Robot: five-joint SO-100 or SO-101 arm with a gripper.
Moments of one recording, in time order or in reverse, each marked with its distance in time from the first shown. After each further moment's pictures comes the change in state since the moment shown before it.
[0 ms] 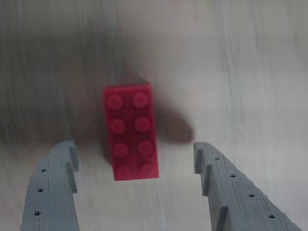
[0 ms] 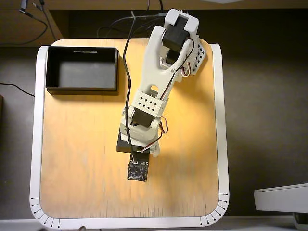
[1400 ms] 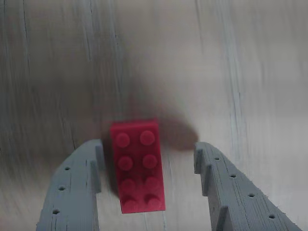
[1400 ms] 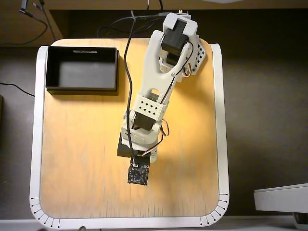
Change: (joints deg) arm -0.5 -3.1 -1.1 -4.2 -1.8
